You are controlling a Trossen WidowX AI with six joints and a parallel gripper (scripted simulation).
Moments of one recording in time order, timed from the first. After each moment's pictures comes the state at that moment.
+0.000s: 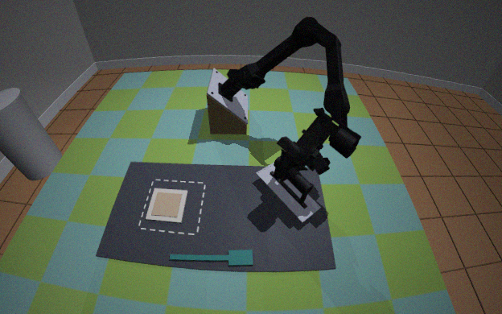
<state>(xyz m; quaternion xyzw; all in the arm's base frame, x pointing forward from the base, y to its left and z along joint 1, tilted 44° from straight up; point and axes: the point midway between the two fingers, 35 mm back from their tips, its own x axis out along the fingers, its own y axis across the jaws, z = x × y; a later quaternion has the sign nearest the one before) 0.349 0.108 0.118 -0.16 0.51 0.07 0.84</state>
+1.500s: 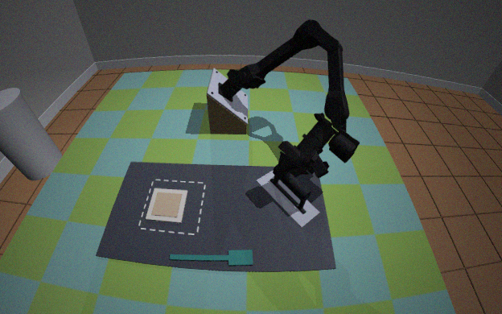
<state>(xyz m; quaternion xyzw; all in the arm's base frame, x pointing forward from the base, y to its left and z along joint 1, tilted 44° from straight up) 0.345 0.127 0.107 -0.16 0.51 0.06 0.84</state>
